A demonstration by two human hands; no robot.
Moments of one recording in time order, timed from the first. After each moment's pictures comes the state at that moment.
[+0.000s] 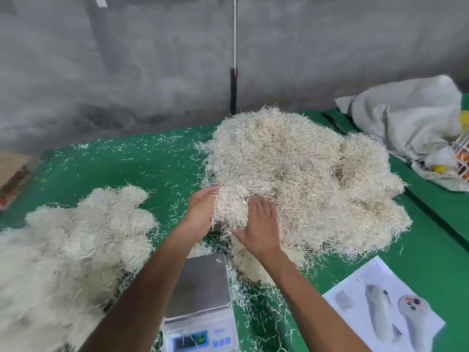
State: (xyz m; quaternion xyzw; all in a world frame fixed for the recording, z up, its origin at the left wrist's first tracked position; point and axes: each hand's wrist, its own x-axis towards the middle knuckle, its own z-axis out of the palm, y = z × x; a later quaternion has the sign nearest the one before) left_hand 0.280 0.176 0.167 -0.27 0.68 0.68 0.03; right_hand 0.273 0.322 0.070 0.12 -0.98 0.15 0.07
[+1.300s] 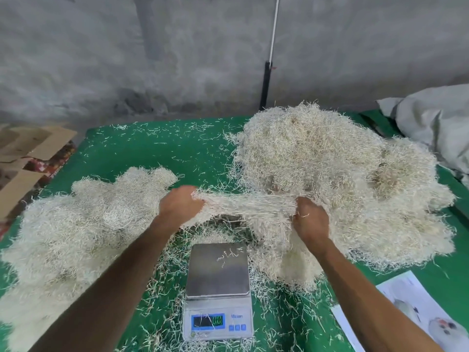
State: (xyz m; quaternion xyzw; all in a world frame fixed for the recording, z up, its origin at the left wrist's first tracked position) left_hand 0.295 0.035 0.116 -0.19 0.97 0.16 -0.02; right_hand 0.247 0.370 0.071 0.05 -0.99 0.13 0.07
